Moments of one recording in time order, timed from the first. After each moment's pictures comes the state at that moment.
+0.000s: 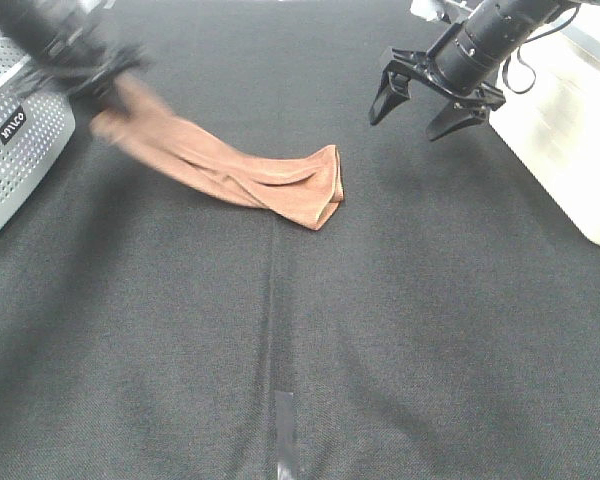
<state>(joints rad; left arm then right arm) -0.16 2.25 -1.99 -0.34 0.89 0.02 0.13 2.36 -2.06 0.44 1.02 -0.19</state>
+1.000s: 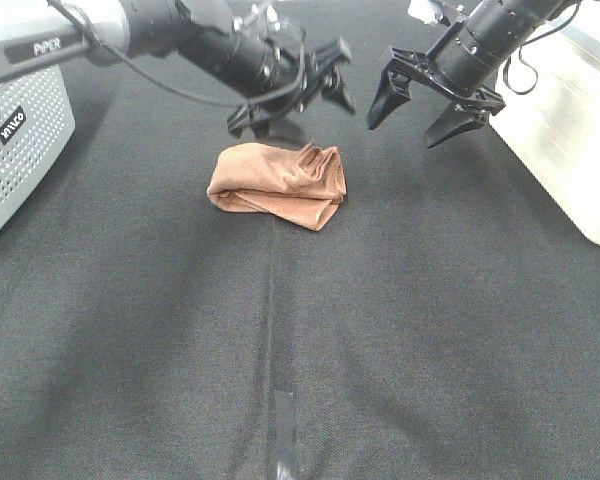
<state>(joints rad) -0.43 2.51 -2.25 -0.65 0.74 -0.17 0.13 2.35 -2.06 0.48 1.09 -0.19</state>
